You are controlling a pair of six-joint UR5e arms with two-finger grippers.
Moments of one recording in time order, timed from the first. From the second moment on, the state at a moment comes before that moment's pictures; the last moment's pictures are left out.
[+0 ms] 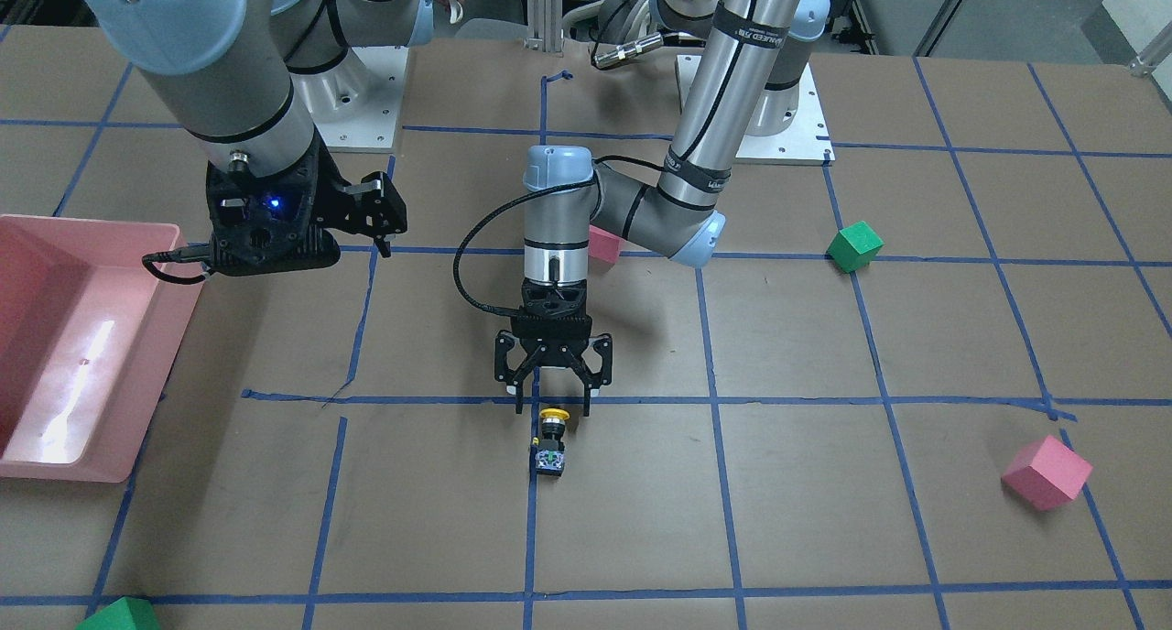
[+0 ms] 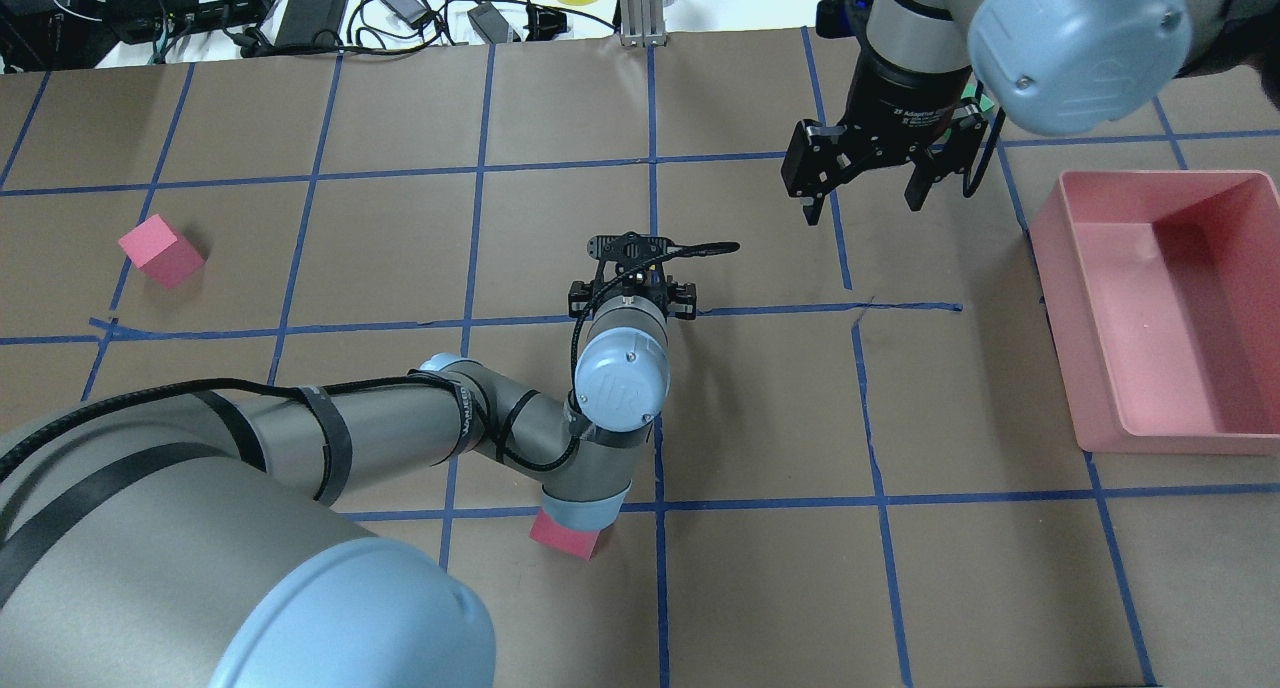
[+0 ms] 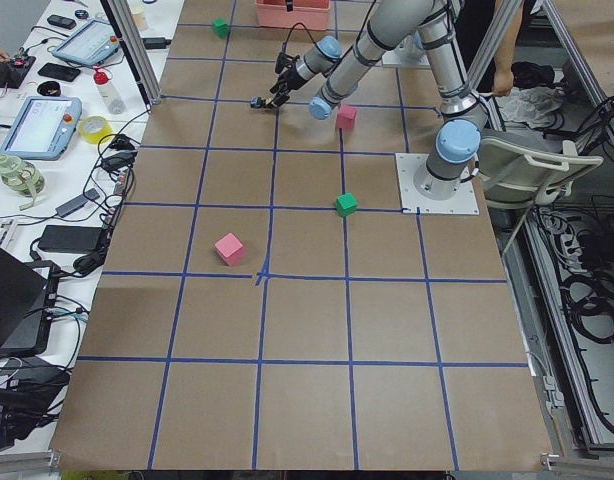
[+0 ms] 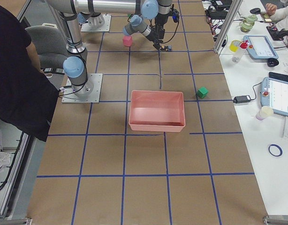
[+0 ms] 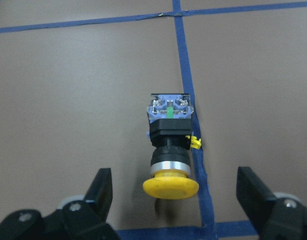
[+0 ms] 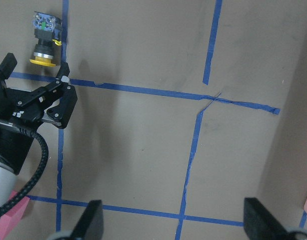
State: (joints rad) left arm -2.04 -2.23 -2.02 0.26 1.88 -0.30; right arm 1.65 -1.44 1.52 -1.58 -1.54 -0.05
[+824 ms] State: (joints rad) left arm -2.01 -2.26 -2.02 0.31 1.82 -0.30; right arm 1.63 -1.46 1.52 -1.60 -1.58 -0.05
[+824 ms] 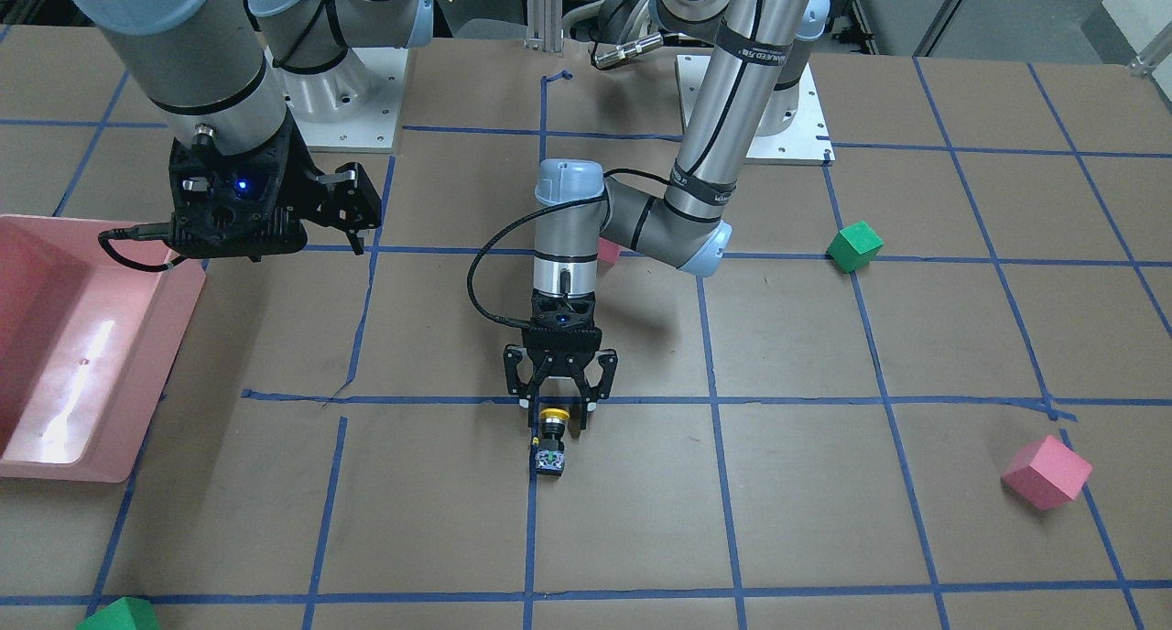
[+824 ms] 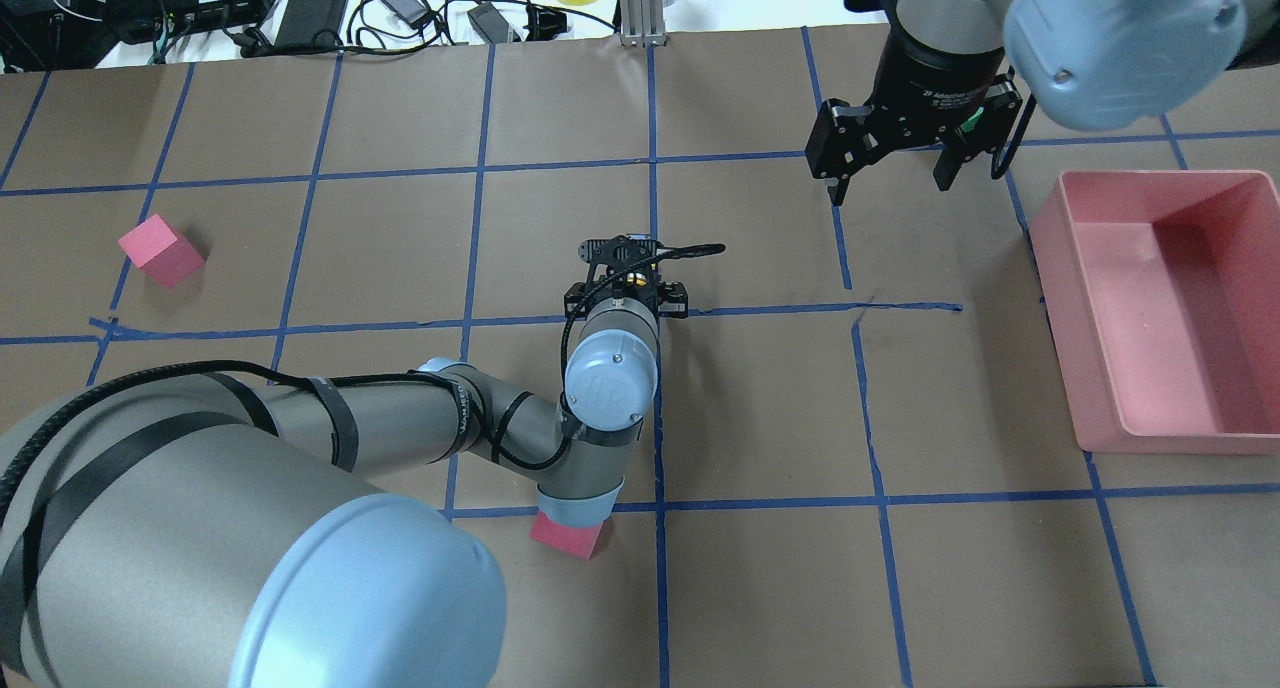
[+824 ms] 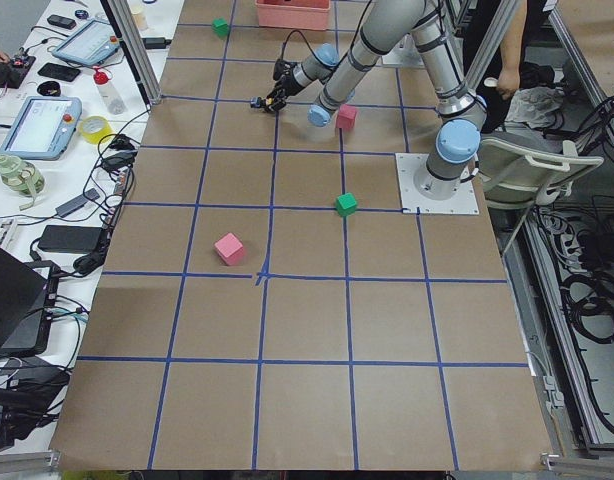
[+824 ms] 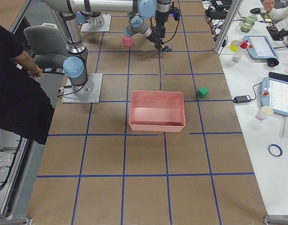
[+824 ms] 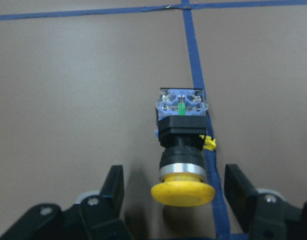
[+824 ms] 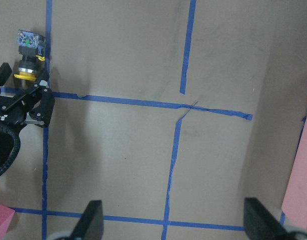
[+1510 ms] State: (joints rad) left arm -1.96 -2.13 -1.96 -0.01 1.78 -0.32; right arm 1.63 -1.47 1.52 -1.61 -1.59 -0.04
